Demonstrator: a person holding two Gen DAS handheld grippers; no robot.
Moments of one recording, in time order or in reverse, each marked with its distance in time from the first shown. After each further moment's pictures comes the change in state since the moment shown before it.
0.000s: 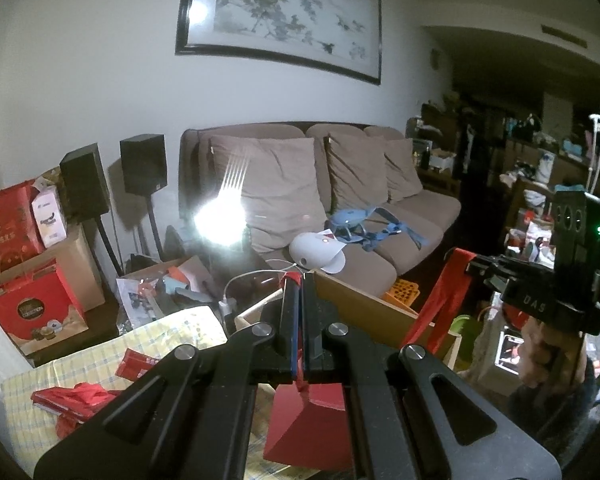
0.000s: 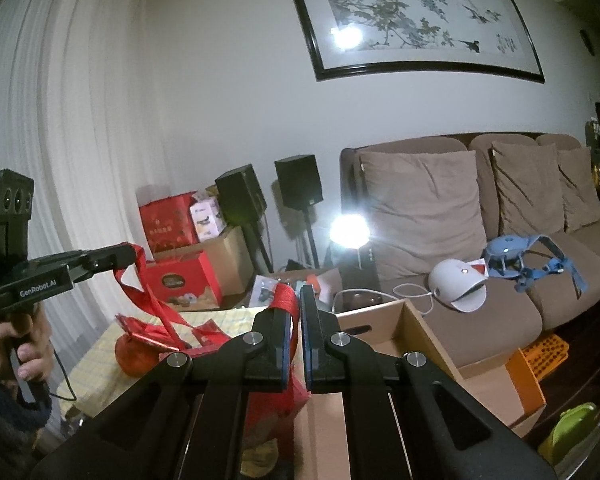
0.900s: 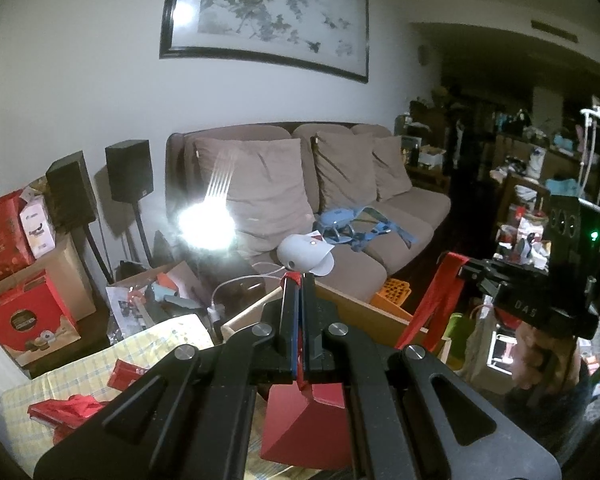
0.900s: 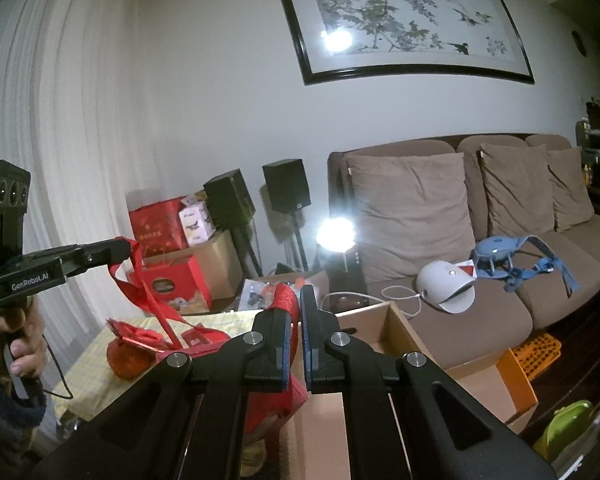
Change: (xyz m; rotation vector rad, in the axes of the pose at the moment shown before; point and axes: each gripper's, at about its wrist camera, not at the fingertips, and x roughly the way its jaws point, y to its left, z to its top) left arm 0.009 -0.017 0.014 0.026 0.002 -0.037; right arm -0.007 -0.017 0.003 0.014 -0.014 -0.035
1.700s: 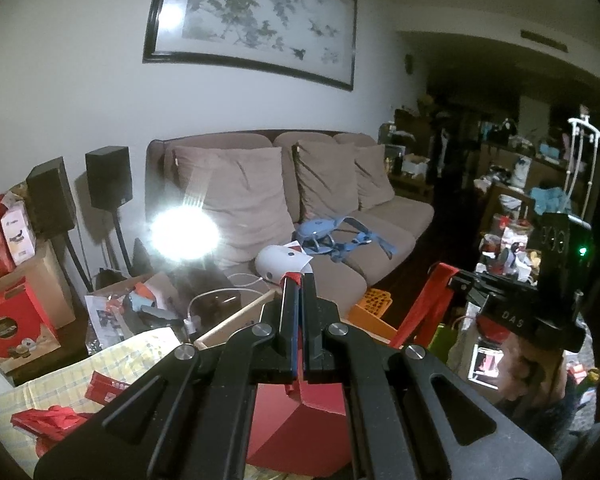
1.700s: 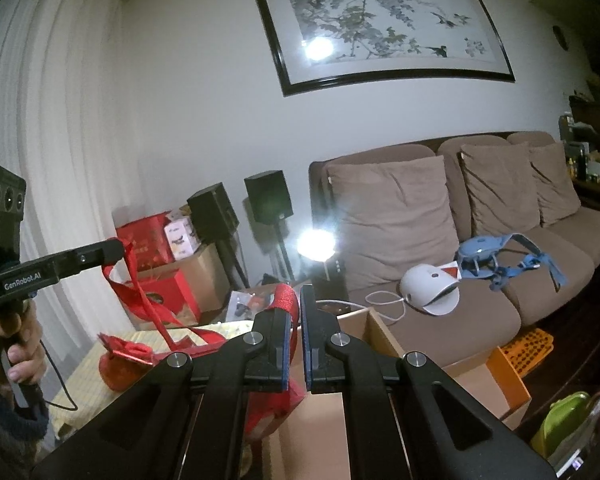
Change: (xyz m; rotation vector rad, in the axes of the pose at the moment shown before) left arm 0.014 -0.020 0.018 -0.012 -0.021 -0.065; right arm -0.018 -0.025 0.006 0.044 -0.037 -0.048
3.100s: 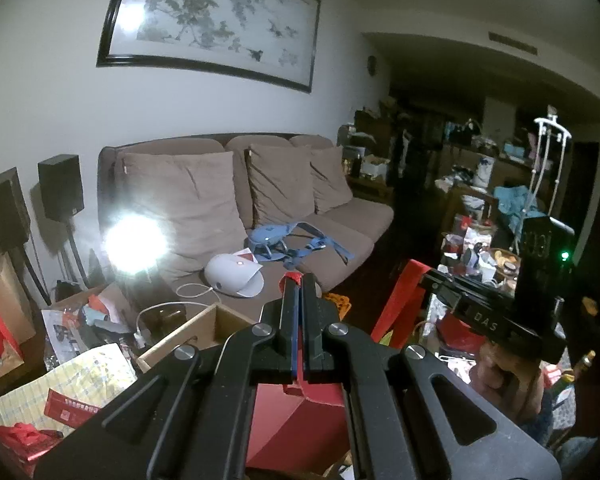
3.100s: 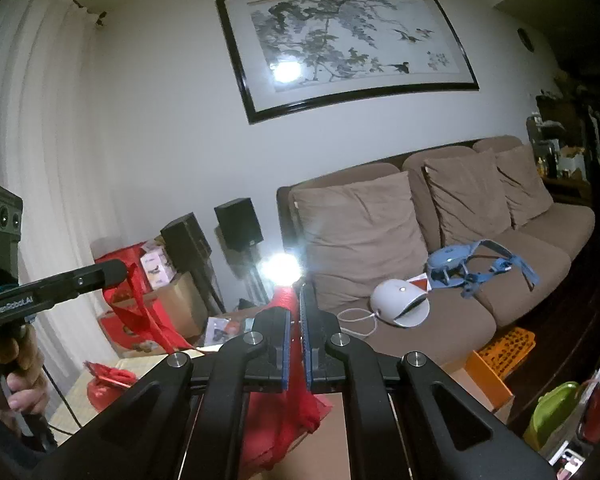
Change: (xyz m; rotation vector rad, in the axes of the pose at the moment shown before) left arm 0.031 -0.066 0.020 0.024 -0.002 -0.137; right arm -0.038 -0.031 0.010 0.065 -0.084 -0.097
